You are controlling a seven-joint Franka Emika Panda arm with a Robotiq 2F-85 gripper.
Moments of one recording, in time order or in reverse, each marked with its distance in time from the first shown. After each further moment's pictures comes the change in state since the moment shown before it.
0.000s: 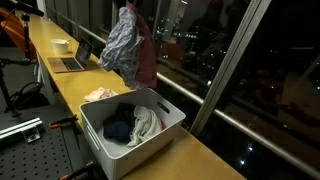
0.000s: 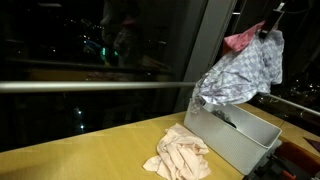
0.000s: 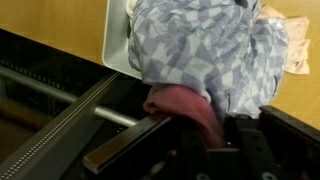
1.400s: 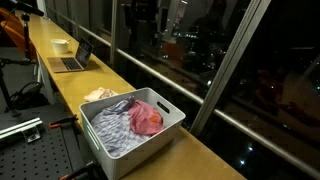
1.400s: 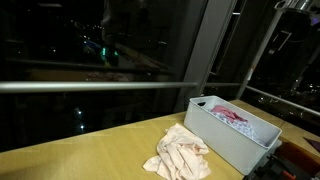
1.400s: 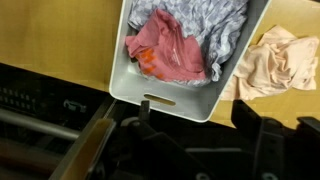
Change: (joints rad) arm -0.097 -0.004 -0.152 -0.136 0.151 0.111 -0.265
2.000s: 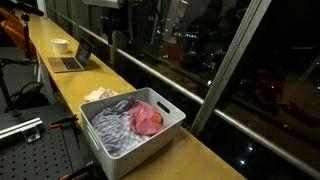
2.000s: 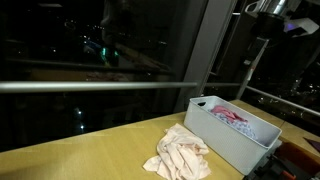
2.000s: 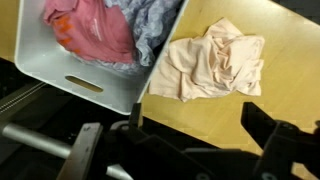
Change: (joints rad) arm 0.125 0.107 0.181 -0.038 0.012 0.085 0.155
